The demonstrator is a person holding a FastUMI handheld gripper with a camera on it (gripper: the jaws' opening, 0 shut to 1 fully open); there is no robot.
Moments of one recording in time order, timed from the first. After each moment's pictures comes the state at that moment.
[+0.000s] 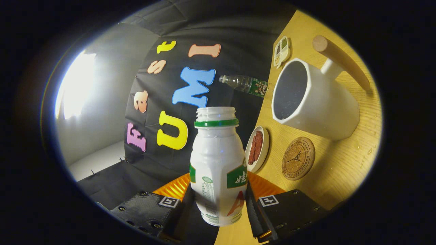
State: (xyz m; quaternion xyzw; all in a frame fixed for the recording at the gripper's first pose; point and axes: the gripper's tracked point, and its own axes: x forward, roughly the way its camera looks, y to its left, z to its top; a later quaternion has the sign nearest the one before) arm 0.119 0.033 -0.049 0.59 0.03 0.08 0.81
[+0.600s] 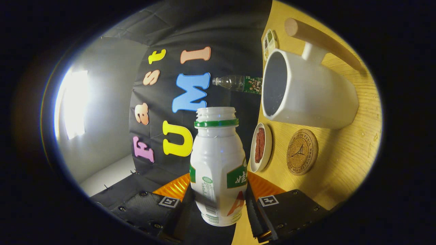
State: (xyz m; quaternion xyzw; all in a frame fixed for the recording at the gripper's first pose) arm 0.119 0.026 -0.045 0.65 0.01 0.09 0.76
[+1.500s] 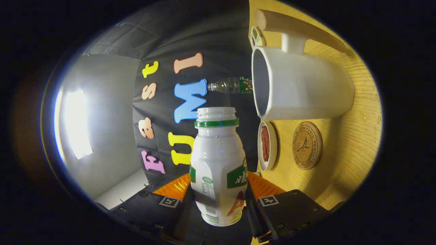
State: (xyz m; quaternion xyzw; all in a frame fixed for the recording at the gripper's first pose) arm 0.120 0.022 -0.038 0.70 -0.02 0.10 0.71
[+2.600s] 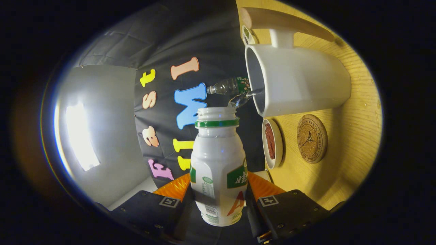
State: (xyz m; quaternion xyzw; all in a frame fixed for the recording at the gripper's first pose) arm 0.120 0.021 -0.034 0.73 -0.04 0.10 0.67
